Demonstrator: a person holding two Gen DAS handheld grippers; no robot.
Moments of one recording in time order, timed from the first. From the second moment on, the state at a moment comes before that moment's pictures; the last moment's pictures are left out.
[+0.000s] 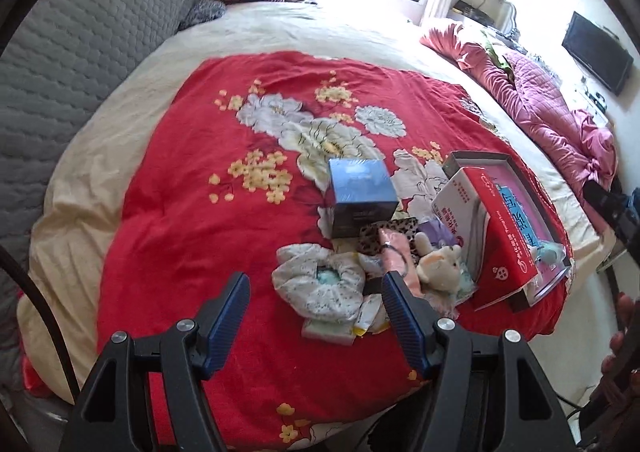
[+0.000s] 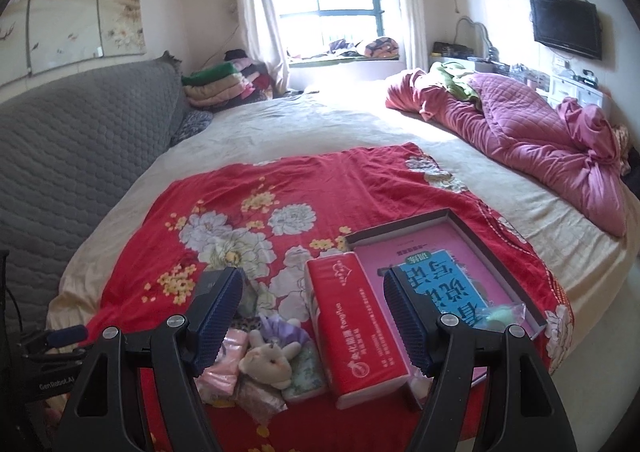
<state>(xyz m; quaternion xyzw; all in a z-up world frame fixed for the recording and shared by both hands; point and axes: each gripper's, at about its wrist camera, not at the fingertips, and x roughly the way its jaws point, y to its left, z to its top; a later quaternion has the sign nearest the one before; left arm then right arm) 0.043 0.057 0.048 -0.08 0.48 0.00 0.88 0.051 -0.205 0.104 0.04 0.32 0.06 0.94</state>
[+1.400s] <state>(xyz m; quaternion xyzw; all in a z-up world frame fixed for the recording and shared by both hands) 0.067 0.089 -0.045 -0.15 0.53 -0.01 0.84 0.077 -0.119 -0.029 -0.13 0.44 0.11 0.88</state>
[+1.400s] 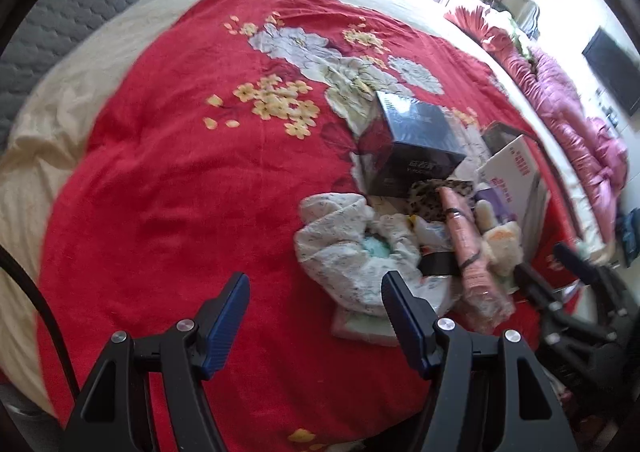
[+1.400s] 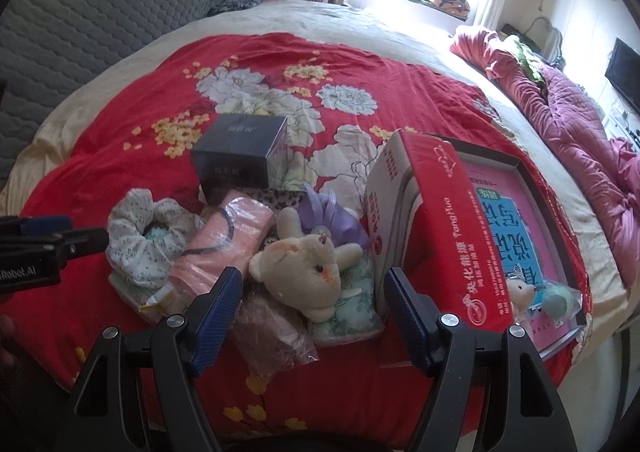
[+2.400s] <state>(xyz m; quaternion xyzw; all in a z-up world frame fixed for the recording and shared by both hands) 0.099 0.094 -0.081 -0.20 0.54 0.00 0.82 0.111 -0.118 -0.064 -0.11 0.47 0.13 0.87</state>
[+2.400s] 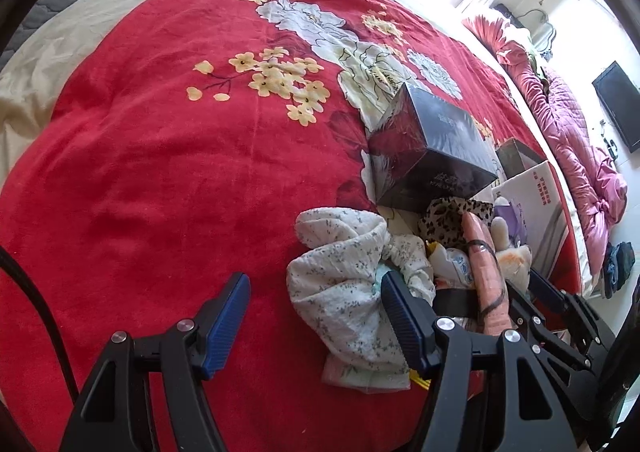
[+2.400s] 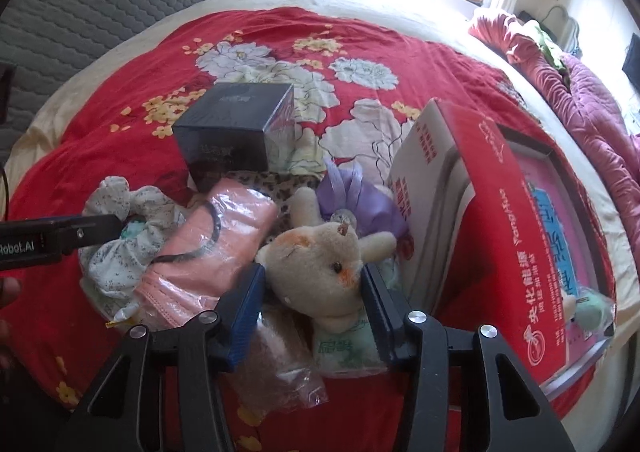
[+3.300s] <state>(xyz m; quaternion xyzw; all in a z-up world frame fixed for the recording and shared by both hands) 0.079 0.084 -0.036 -0.21 0.48 -0.04 0.85 0.093 -0.134 -0.024 -0.04 0.41 0.15 0.90</state>
